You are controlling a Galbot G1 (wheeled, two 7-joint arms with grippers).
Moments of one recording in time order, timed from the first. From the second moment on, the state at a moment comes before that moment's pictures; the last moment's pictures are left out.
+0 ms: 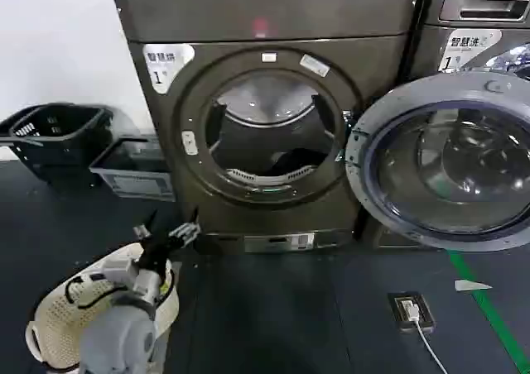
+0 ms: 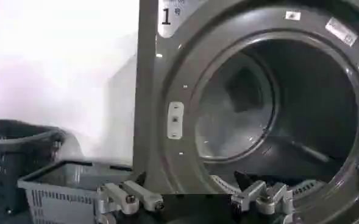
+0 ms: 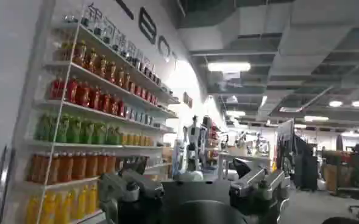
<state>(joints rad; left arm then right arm) 1.19 -1.44 -0.52 -2.20 -0.20 0.55 -0.06 -1.72 1.01 2.28 1.75 0.63 -0.43 -0.05</state>
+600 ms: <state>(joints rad) 1.23 -1.43 -0.52 -2.24 -0.22 0.54 -0.05 -1.73 1.02 2.27 1.77 0.65 -0.36 -0.07</state>
